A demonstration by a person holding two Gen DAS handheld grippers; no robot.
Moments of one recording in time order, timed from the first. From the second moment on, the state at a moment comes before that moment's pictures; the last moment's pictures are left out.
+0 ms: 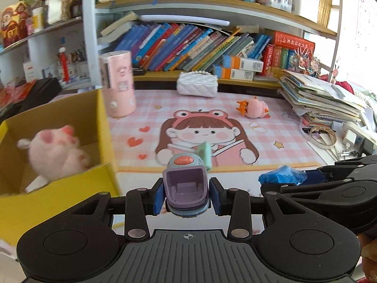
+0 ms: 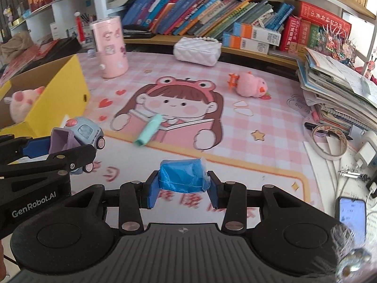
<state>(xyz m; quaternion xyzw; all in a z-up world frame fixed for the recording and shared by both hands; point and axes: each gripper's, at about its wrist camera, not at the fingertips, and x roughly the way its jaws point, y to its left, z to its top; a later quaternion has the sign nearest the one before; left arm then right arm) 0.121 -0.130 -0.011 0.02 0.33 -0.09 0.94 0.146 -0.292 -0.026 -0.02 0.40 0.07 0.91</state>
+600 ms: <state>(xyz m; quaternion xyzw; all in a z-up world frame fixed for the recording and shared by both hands) 0.045 -0.029 -0.006 0.00 0.34 -0.04 0.94 0.078 -0.192 -0.025 -0.01 0.42 0.12 0.90</state>
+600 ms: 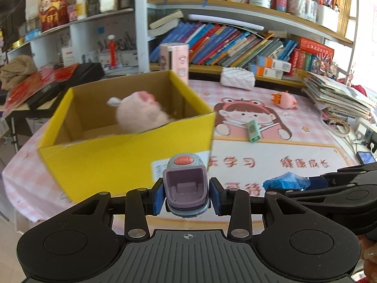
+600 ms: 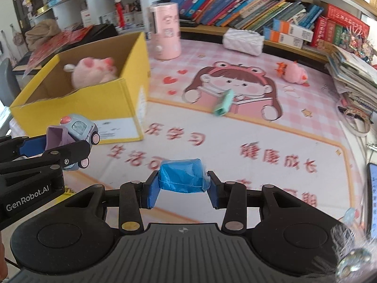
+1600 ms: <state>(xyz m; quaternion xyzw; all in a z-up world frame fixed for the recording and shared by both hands) -0.014 0.055 0.002 -0.01 0.32 0.00 0.95 0.026 -0.095 -0.021 -0.03 0.41 0.17 0.89</state>
